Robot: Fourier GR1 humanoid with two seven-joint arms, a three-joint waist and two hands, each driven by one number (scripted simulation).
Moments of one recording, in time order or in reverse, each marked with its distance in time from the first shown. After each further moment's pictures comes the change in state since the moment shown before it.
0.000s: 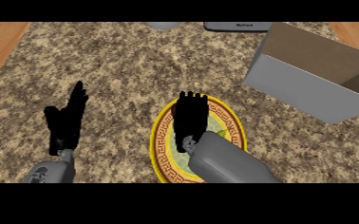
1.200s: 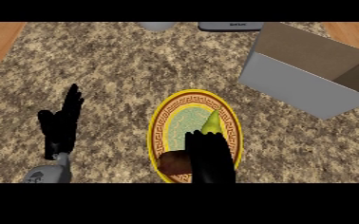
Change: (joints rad) left arm 0.029 -0.012 0.039 -0.020 -0.013 -0.012 -0.001; right arm 0.311 -0.207 0.119 -0.570 0.088 0.020 -0.080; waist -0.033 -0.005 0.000
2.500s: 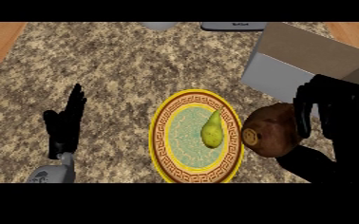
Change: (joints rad) left arm -0.002 -0.024 -0.002 -0.003 -0.032 0.006 -0.001; right arm -0.086 -0.125 -0.666 -0.599 0.029 0.432 -0.103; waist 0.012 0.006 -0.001
